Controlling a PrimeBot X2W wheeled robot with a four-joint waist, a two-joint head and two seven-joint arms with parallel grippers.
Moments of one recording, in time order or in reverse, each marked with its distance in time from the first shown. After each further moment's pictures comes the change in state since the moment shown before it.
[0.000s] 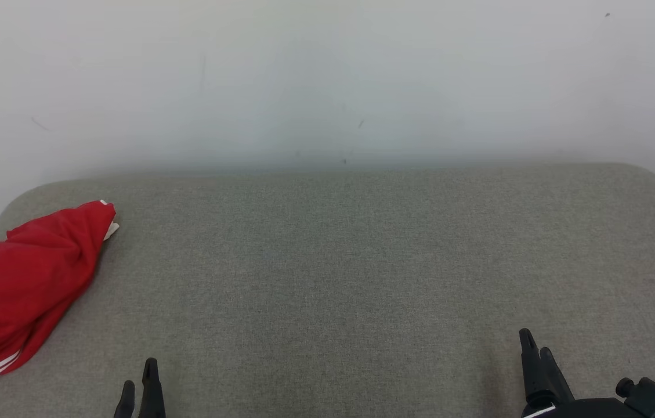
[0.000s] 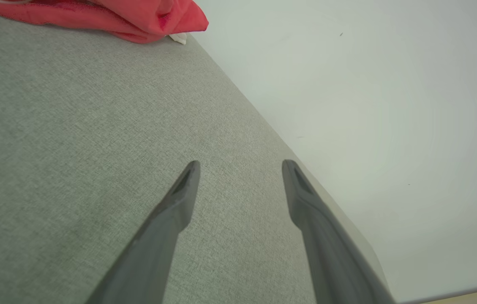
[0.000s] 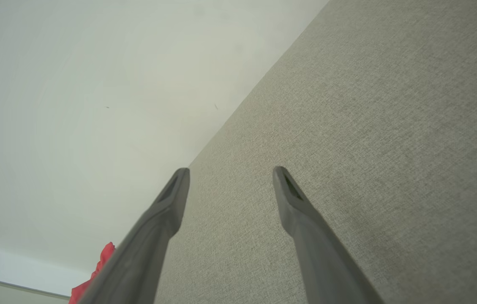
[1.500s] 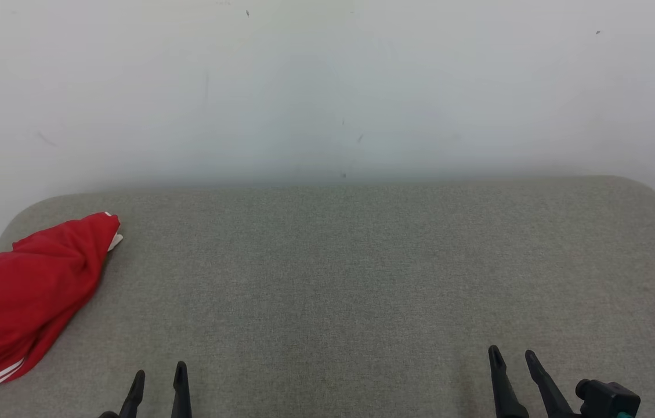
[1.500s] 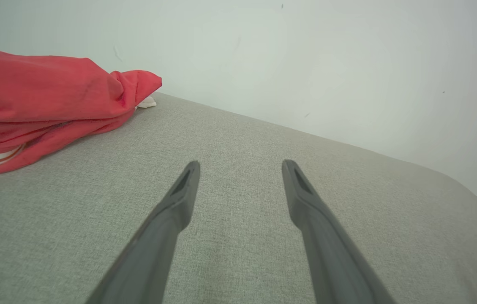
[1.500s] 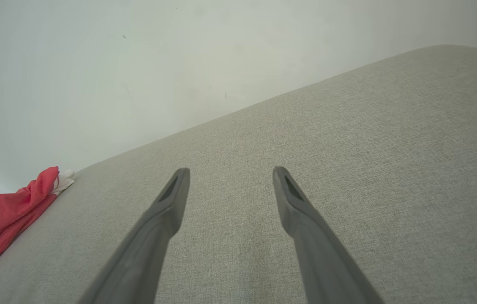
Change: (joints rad) left arm 0.008 0.005 -0.042 0.031 0.542 -0.024 -0.114; right arm 0.030 -0.005 0.057 0.004 -0.478 0.000 -0.067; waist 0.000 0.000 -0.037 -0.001
